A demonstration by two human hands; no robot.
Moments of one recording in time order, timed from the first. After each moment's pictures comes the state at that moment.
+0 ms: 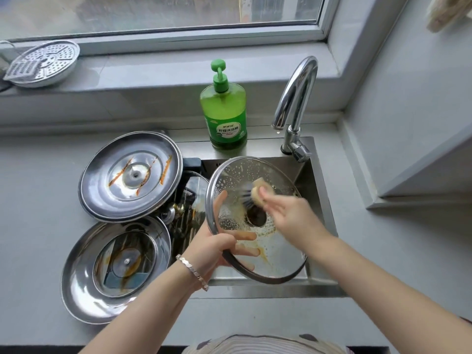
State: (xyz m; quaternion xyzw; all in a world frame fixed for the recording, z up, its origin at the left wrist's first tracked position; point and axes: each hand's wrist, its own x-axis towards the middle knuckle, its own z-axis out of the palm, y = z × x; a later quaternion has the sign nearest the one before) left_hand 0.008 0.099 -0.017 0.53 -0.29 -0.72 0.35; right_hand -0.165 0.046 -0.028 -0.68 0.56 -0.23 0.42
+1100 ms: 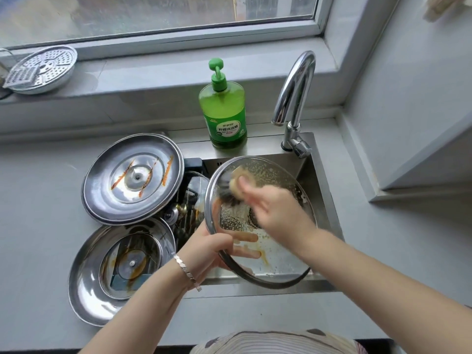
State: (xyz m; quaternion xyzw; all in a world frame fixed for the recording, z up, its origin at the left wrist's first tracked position) left_hand 0.021 0.103 -0.002 0.50 -0.32 -0.75 0.30; right_hand -0.137 0.053 -0.011 -0.76 0.47 -0.27 0.36
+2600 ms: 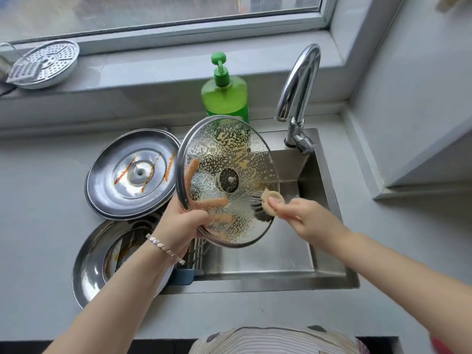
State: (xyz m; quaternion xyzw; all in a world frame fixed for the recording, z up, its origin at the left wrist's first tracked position) left_hand 0.050 0.082 0.004 0.53 -0.35 -0.65 0.41; right_hand -0.194 0.050 -0.057 -0.82 0.45 -0.21 0.30
